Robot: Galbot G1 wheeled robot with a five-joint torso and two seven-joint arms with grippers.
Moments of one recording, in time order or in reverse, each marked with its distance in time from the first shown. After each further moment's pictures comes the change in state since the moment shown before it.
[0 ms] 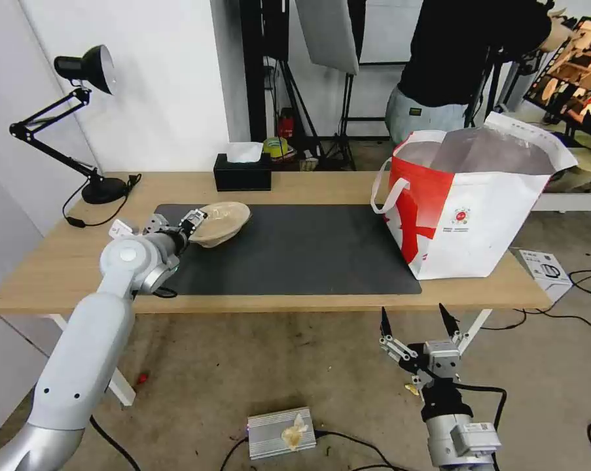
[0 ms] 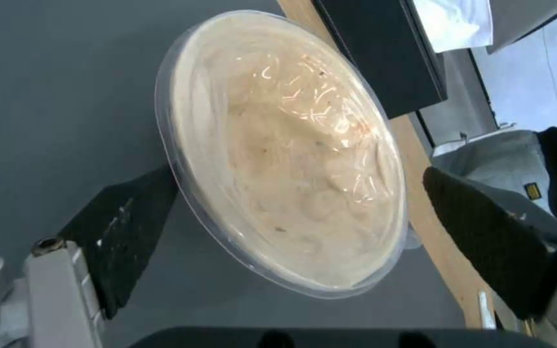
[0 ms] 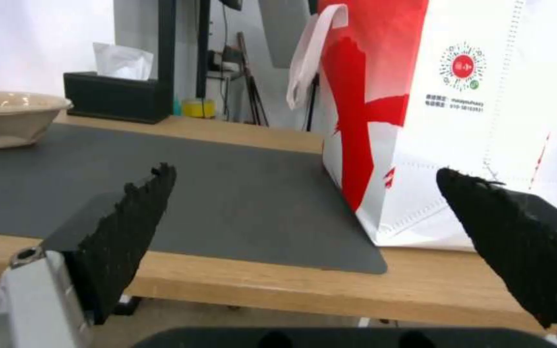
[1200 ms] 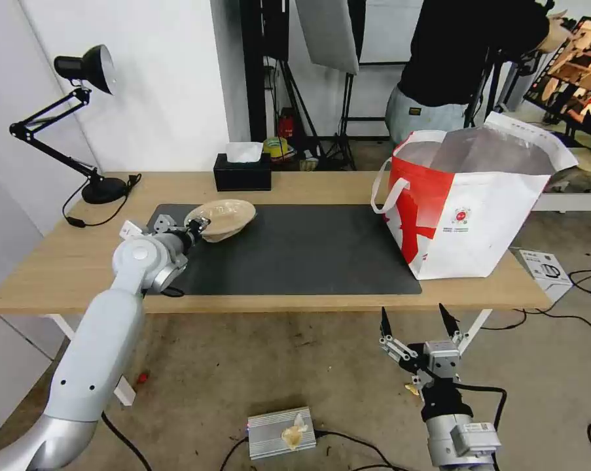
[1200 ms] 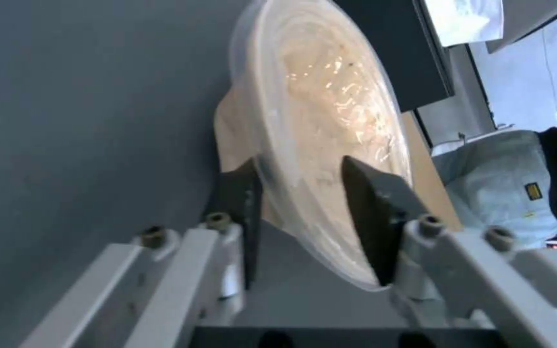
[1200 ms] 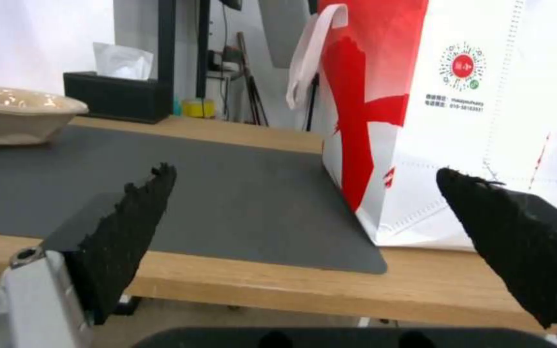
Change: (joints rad) left arm -0.007 -0.031 0.010 0.044 0.028 -0.010 0.035; right arm 0.000 0.000 0.000 0.000 0.000 0.000 0.000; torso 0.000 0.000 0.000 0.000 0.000
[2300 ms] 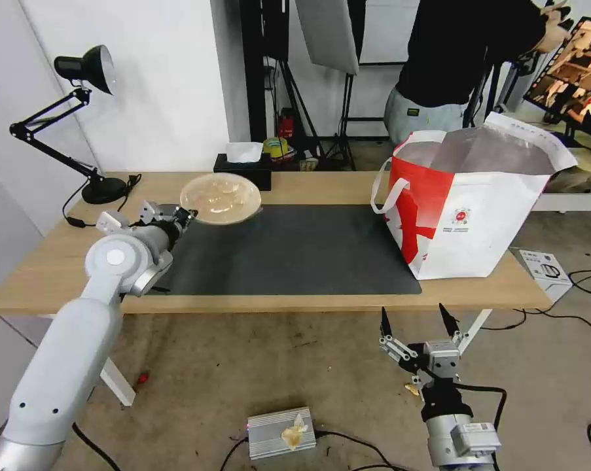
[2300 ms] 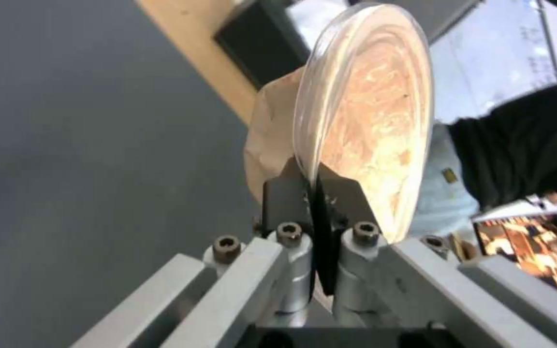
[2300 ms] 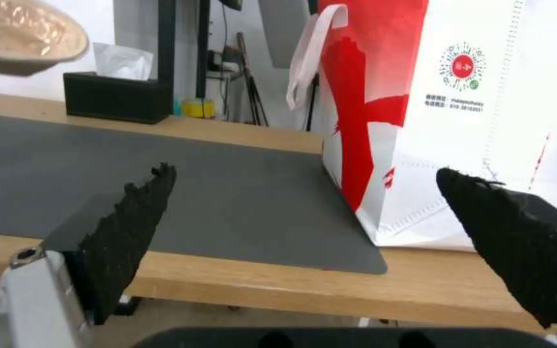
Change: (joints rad) left arm 0.035 0.139 0.005 -0.221 -0.061 -0.041 0.041; right arm 0.000 0.000 0.000 0.000 0.000 0.000 0.000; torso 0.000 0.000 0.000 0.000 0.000
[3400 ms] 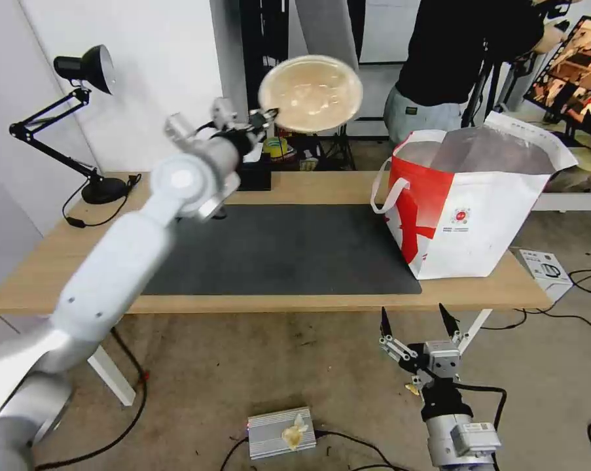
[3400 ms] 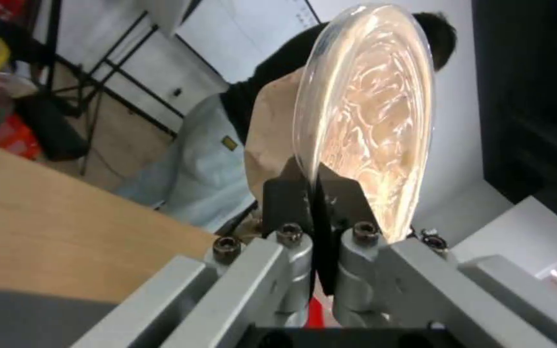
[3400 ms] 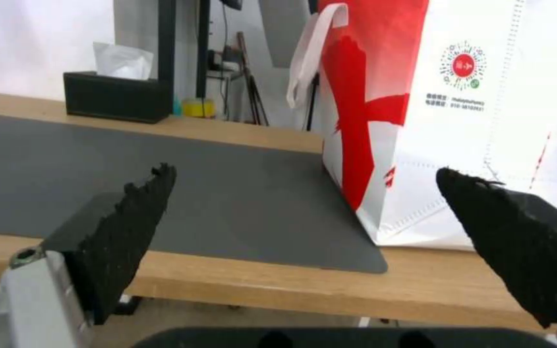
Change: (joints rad) left arm -0.597 -0.171 0.486 0.267 -0.020 -0.137 0.301; right arm 0.000 0.000 0.000 0.000 0.000 0.000 0.000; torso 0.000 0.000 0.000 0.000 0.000
